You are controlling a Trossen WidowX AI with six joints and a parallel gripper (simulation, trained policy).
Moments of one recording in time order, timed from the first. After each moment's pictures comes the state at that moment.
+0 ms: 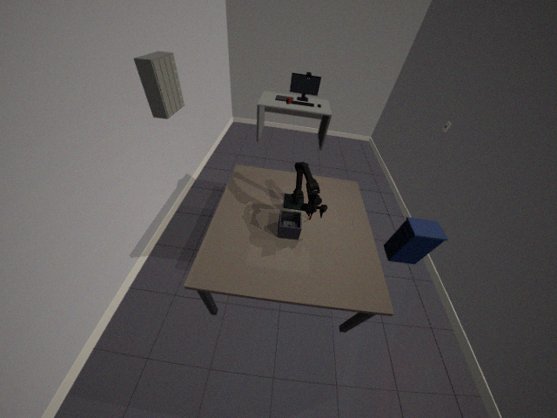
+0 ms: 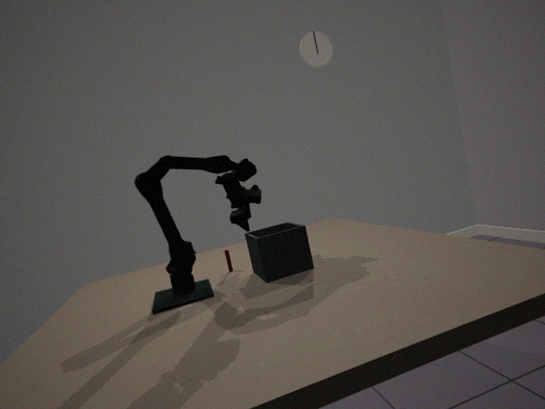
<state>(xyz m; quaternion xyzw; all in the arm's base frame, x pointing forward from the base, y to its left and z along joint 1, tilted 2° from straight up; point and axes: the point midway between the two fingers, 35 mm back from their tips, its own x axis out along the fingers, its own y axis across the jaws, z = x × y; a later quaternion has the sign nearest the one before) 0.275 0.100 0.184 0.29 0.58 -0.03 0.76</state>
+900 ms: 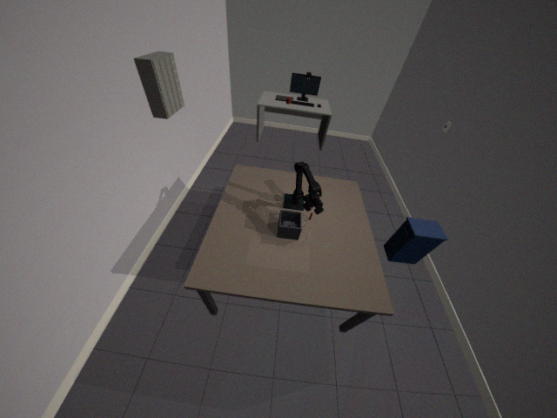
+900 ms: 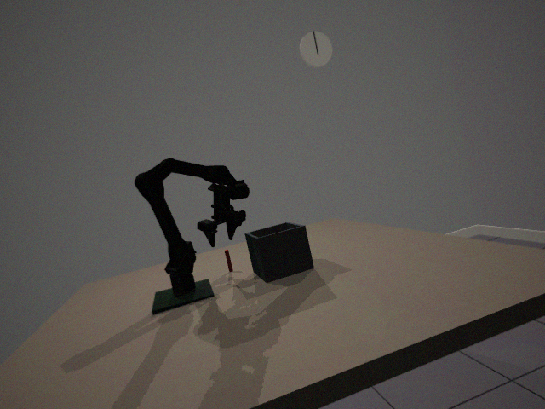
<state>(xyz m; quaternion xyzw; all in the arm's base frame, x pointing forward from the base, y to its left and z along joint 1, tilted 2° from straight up) 0.178 0.109 0.136 0.39 0.69 -0.29 0.54</state>
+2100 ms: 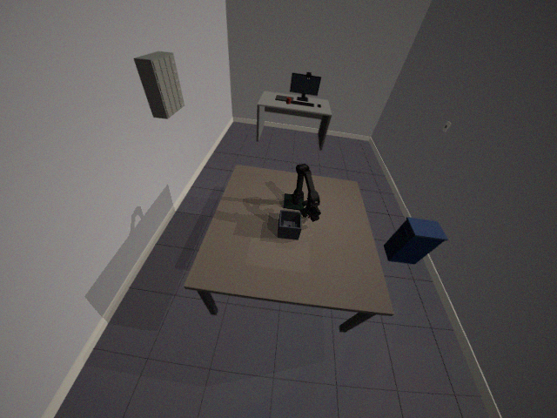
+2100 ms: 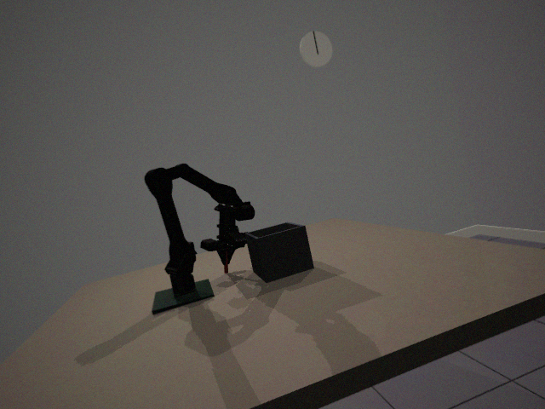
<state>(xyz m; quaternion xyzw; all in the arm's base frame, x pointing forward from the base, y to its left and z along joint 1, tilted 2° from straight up) 0.179 0.102 0.060 0.40 0.67 -0.37 0.51</state>
